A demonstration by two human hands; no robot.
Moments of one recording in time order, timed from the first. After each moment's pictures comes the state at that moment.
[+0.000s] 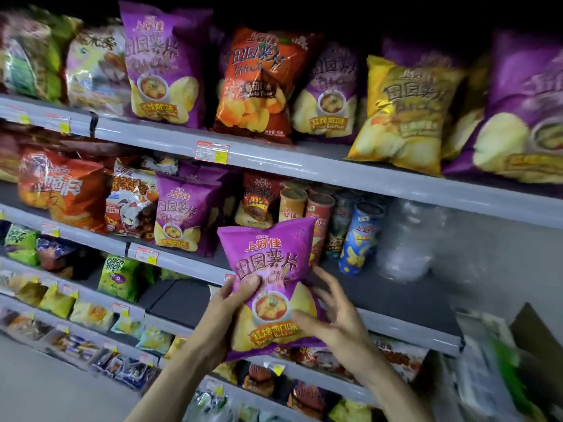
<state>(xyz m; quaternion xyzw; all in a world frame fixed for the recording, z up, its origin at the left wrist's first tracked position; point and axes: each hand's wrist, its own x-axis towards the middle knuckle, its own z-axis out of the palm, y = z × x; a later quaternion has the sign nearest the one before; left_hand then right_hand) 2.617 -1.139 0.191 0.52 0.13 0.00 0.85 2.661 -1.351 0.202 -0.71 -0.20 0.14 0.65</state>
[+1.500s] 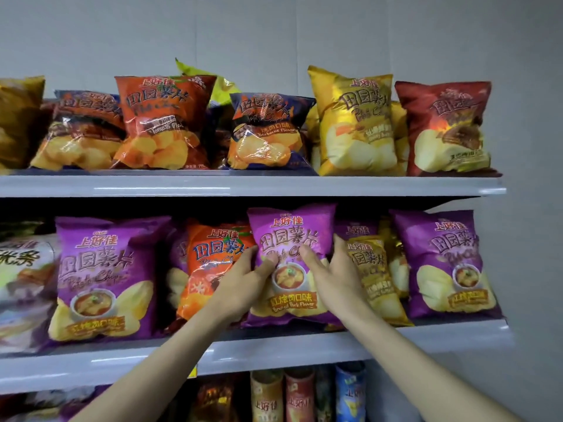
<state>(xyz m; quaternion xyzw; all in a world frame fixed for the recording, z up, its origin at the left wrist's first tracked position) 2.826 -1.088 0.470 0.77 -0.19 0.19 0.58 2.796 -1.269 0.471 -0.74 -0.11 -0.38 0.54</state>
